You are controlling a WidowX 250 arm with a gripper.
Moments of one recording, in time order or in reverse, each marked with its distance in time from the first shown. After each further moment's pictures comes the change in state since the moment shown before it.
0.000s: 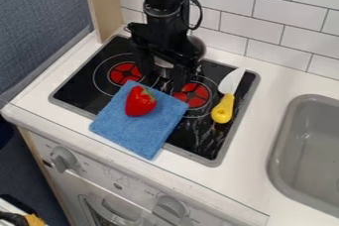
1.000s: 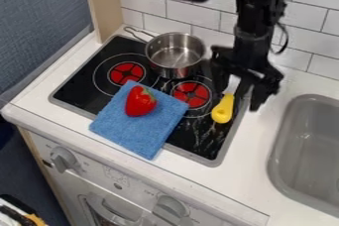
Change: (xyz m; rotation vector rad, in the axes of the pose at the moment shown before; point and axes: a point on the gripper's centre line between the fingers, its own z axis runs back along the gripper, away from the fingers) arm 0.054 -0.095 -0.053 -0.068 0.081 -0.096
